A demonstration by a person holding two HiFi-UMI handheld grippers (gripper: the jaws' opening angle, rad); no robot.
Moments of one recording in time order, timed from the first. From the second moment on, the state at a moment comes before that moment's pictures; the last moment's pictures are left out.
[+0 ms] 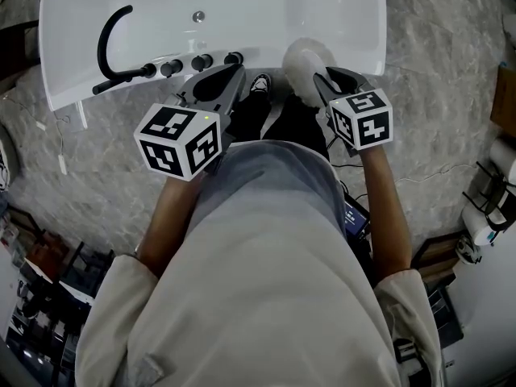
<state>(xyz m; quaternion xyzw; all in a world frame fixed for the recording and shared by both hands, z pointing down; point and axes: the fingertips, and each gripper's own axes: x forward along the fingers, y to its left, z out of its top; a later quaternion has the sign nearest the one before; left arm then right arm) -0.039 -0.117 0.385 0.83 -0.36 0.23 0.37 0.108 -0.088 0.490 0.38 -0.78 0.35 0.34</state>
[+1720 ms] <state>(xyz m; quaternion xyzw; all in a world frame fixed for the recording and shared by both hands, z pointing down) -0.061 -0.105 0.396 0.80 -0.37 0.24 0.39 0.105 -0.091 0.570 0.33 -0.78 0.29 0.45</state>
